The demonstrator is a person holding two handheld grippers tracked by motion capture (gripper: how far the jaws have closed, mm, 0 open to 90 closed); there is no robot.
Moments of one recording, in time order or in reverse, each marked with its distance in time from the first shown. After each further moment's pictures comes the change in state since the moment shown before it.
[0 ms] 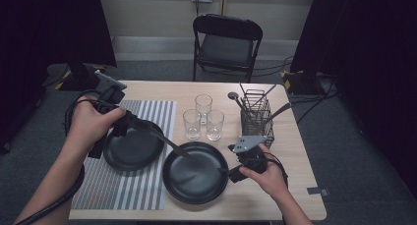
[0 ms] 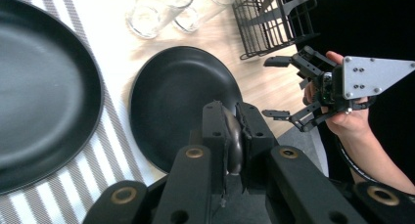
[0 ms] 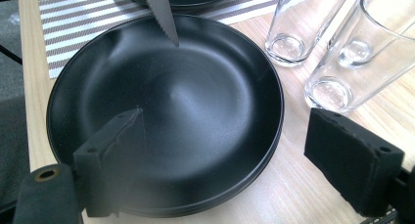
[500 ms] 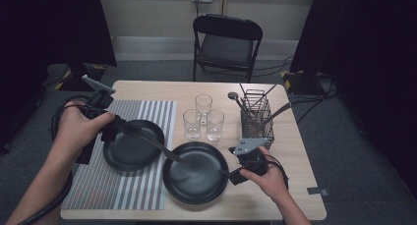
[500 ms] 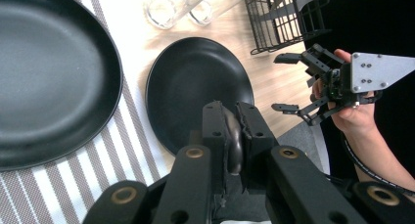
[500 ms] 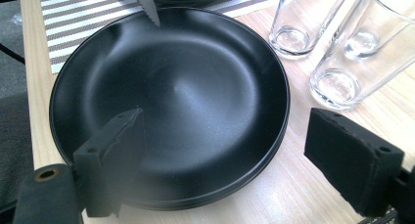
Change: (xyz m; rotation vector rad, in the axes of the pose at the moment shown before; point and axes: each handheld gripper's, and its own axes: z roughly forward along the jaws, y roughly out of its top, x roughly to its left) left arm 0.015 -0.014 -0.013 0.000 0.017 -0.026; right arm 0.002 -0.007 0.001 0.003 0.008 0.011
